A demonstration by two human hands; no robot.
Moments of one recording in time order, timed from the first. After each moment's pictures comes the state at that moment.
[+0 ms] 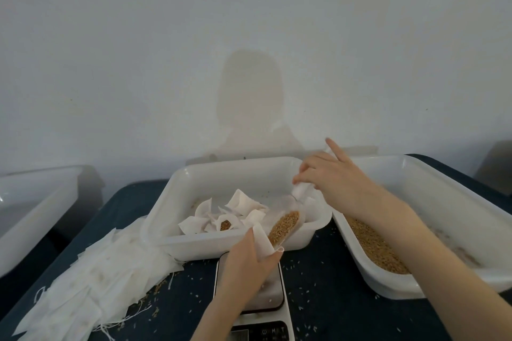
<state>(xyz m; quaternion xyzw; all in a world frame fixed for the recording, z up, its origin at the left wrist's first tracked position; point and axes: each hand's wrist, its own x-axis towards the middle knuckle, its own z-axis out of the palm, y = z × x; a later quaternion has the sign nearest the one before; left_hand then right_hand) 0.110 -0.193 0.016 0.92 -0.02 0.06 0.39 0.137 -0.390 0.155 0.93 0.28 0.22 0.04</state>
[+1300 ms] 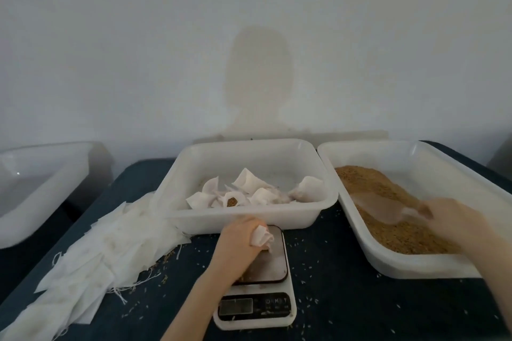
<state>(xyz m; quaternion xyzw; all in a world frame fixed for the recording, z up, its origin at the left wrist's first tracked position) 0.119 -0.162 -0.002 0.97 -0.12 0.06 0.21 0.135 -0.556 0.042 0.99 -0.12 0.00 0.00</state>
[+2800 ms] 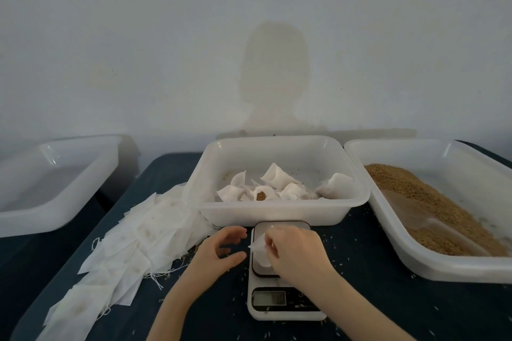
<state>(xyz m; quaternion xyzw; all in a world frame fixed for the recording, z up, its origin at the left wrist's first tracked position) 0.075 -0.055 -0.021 0.85 -0.07 0.00 0.52 0.079 -0.256 0.025 0.96 0.24 0.09 -0.14</state>
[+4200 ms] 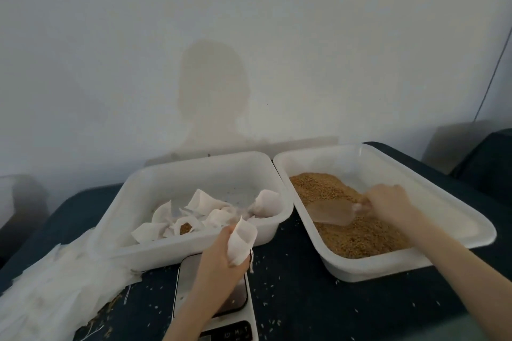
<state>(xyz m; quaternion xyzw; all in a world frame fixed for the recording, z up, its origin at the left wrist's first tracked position) 0.113 -0.209 0.000 0.88 -0.10 0.11 0.45 0.167 -0.563 0.056 0.99 -0.07 0.00 0.10</state>
